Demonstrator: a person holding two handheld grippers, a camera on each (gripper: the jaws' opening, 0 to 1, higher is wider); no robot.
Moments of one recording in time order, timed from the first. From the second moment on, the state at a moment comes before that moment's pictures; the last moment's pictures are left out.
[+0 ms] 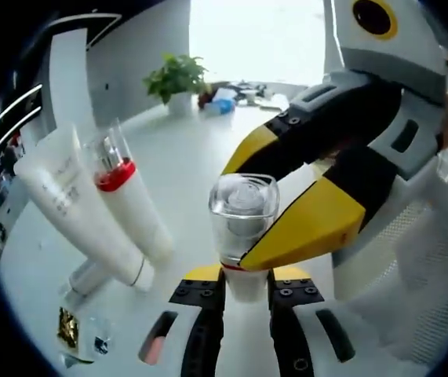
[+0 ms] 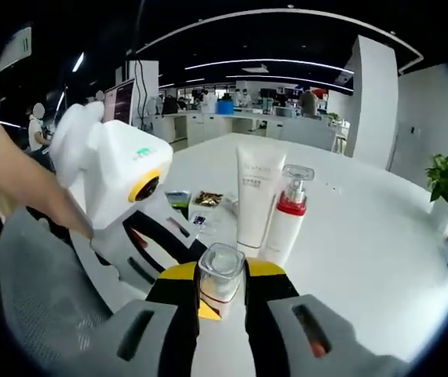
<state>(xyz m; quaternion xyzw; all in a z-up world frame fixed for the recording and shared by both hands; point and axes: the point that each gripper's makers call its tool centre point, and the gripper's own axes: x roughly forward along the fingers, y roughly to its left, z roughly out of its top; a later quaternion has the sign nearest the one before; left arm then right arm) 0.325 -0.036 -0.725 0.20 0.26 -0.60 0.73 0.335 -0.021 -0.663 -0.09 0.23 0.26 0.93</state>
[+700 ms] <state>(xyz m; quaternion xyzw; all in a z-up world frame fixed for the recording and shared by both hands) 0.330 -0.042 -0.740 0.20 0.25 -0.62 0.72 0.341 -0.026 -0.679 -0.10 0.25 0.24 0.93</state>
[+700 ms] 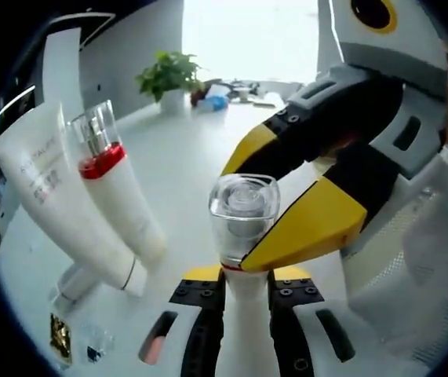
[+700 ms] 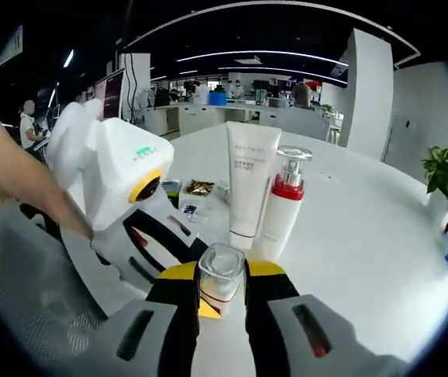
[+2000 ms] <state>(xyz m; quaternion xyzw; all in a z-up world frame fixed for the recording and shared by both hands) 0.365 -0.046 -0.750 0.22 0.24 -0.61 0.72 0.370 -0.048 -0.709 -0.03 0.30 0.14 0.94</state>
